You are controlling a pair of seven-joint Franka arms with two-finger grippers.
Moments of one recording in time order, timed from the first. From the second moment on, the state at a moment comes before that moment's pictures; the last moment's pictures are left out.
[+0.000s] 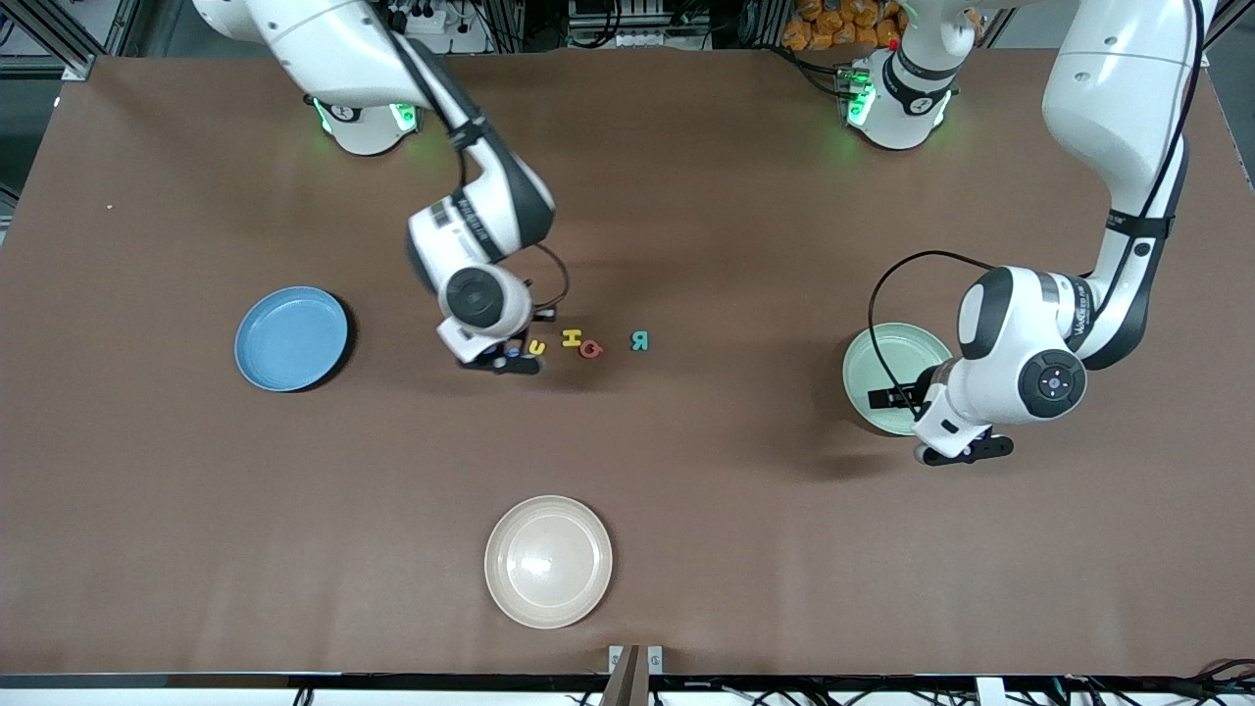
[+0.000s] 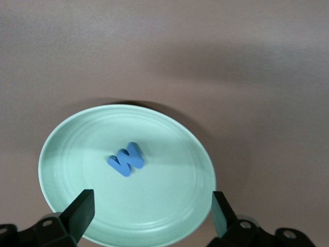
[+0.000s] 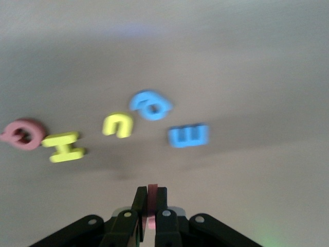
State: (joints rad) left arm 0.01 0.54 -0.21 -1.72 0.04 2.03 -0.32; right arm 0.52 0.50 0.00 -1.79 0.16 1.91 0.57
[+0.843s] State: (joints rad) left arm -0.18 0.53 -0.29 -1.61 0.04 1.96 -0.52; right arm 0.03 0.49 -0.02 -1.80 -0.11 1.78 0.02
